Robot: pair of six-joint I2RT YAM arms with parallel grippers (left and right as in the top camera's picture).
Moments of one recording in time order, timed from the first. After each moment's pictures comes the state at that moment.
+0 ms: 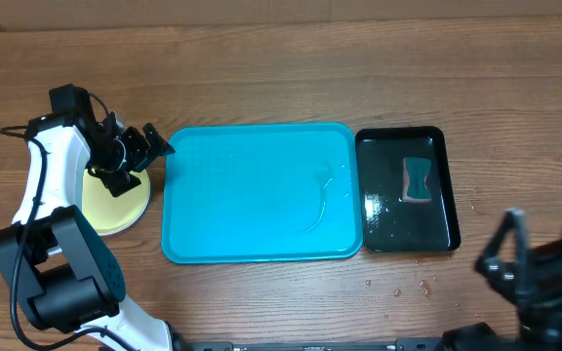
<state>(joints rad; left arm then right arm) 0.33 1.85 1.39 -0.99 0.39 -0.31 0.24 0.10 0.49 0.27 0.03 0.20</state>
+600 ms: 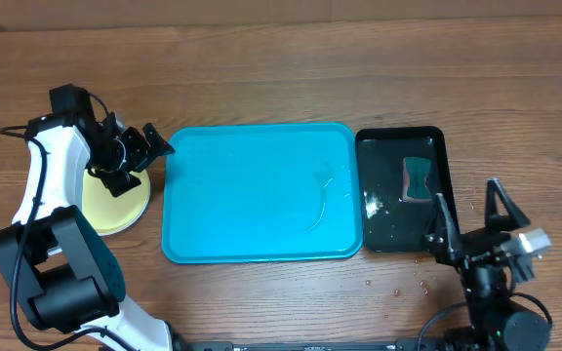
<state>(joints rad) 0.33 1.85 1.39 -0.99 0.39 -0.31 0.14 0.02 0.08 0.31 -0.07 0.31</state>
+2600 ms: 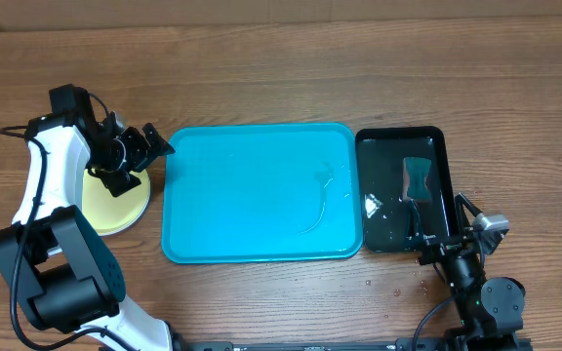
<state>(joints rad) 0.33 1.85 1.39 -0.99 0.39 -0.31 0.14 0.02 0.02 -0.03 -0.08 0.31</state>
